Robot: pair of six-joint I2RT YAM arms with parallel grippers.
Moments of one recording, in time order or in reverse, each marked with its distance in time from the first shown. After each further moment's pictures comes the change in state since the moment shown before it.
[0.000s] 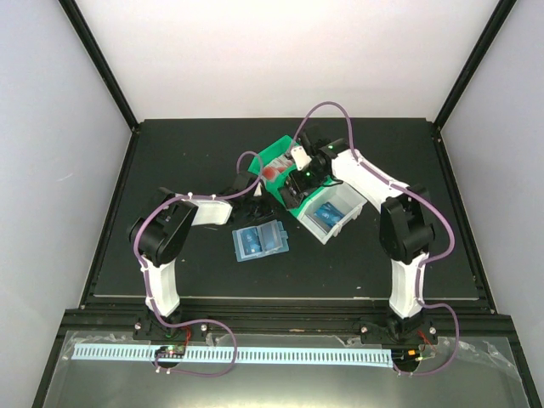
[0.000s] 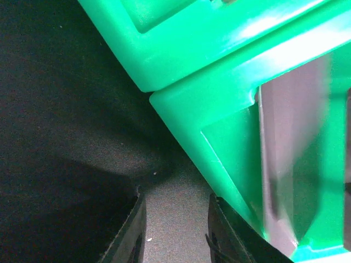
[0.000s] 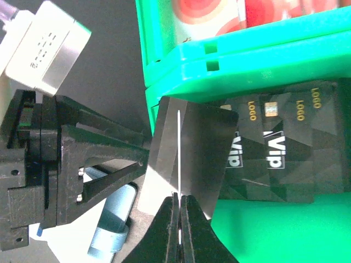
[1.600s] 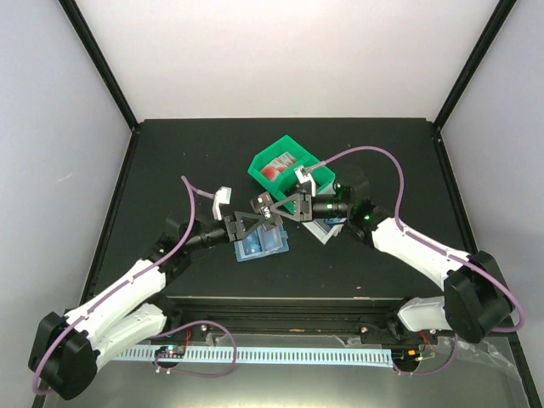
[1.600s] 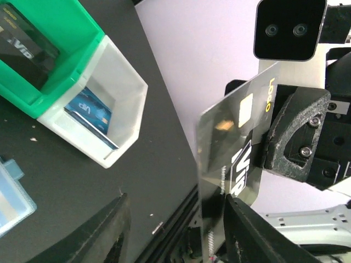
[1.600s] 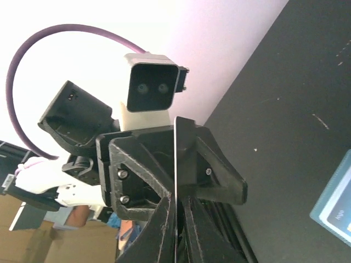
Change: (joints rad) left arm -0.003 -1.040 -0.499 0.045 0.260 -0.085; right arm 0.103 -0.663 -0.846 1.112 -0.620 0.813
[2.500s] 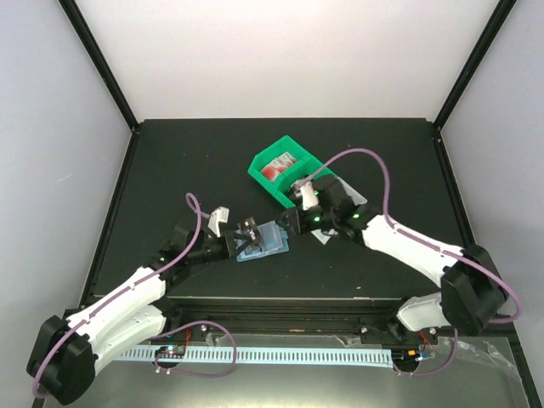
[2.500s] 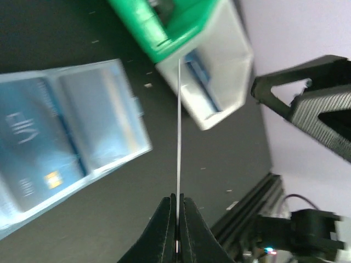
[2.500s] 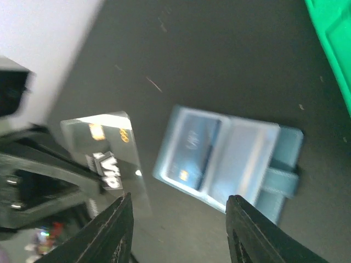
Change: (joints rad) left arm -0.004 -0.047 -0.110 -0.192 -0.121 0.062; right arm 0.066 0.023 0.066 -0.450 0.442 -0.305
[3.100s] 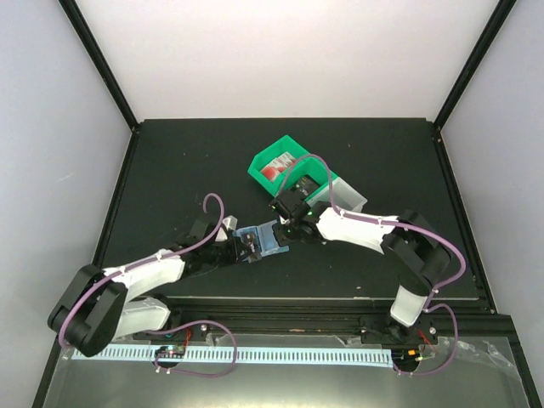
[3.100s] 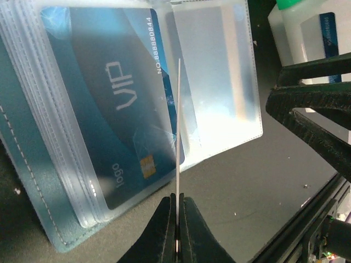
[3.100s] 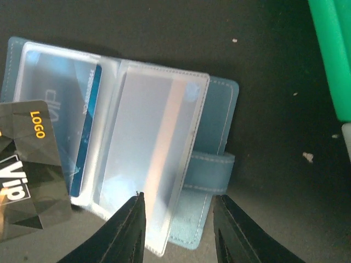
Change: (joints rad) left arm 0.018 0.336 -0.007 0.002 -0.037 0.083; right arm 0.185 0.384 0.190 -0.269 0.444 -0.093
